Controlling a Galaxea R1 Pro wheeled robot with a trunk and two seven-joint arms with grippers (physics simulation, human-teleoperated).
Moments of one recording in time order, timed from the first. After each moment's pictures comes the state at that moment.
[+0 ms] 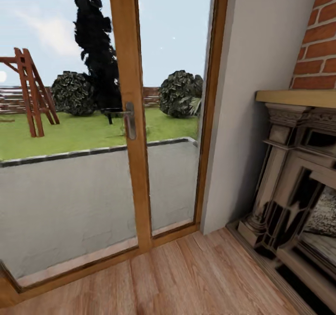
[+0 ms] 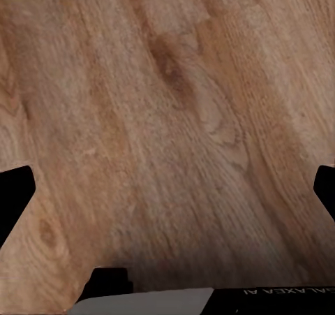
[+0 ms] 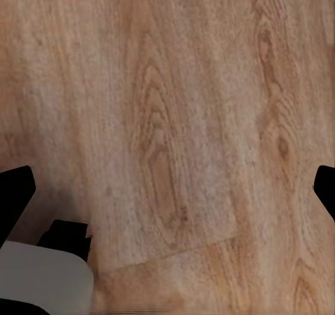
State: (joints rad) left arm 0.07 -0.07 0.00 -0.59 -0.01 -0.13 0.01; right arm -0.05 -0.14 0.00 -0.41 0.20 -0.07 0.01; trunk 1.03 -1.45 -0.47
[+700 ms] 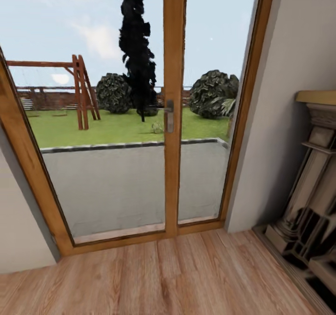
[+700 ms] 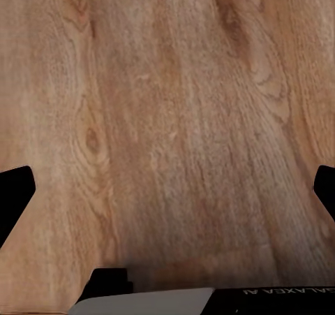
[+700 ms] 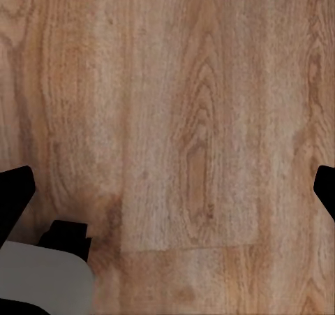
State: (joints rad) left arm 0.07 -0.07 0.00 -0.59 -0.01 -0.14 0.01; right arm -0.05 -0.14 0.00 -0.41 0.20 -0.07 0.01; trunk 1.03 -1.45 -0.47
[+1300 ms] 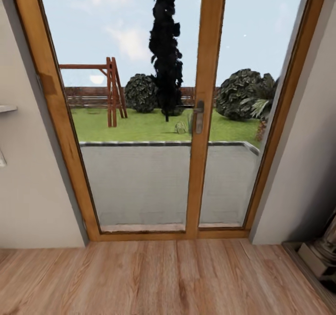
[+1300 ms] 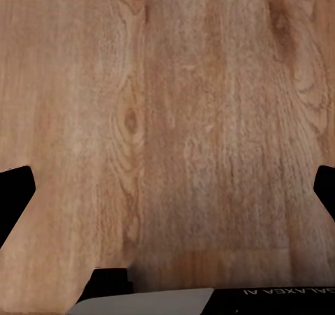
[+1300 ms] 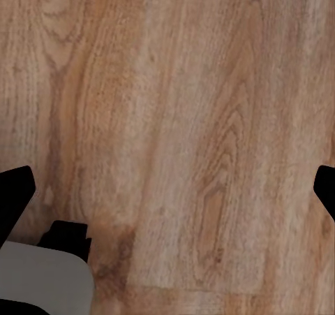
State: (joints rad) left arm 0.07 -0.07 0.00 -0.59 -0.01 -0.14 0.01; right arm -0.05 -0.14 0.00 -0.41 0.20 -0.07 0.01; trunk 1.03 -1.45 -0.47
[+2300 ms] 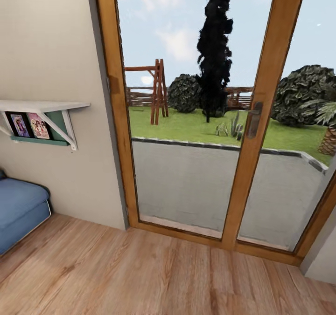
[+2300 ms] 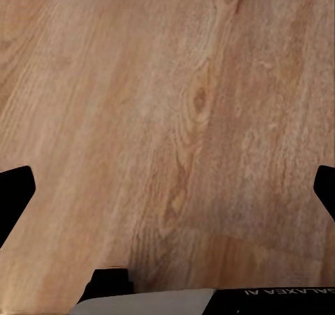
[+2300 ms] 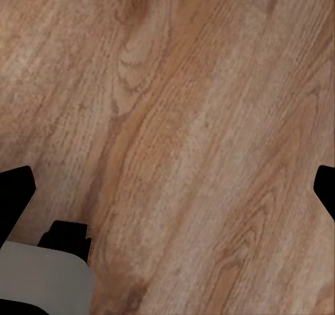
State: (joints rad) left arm 0.07 -0.07 0.00 -0.59 -0.01 -0.14 0.01; right arm -0.05 -0.14 0.00 -0.41 0.20 -0.07 0.01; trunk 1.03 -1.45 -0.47
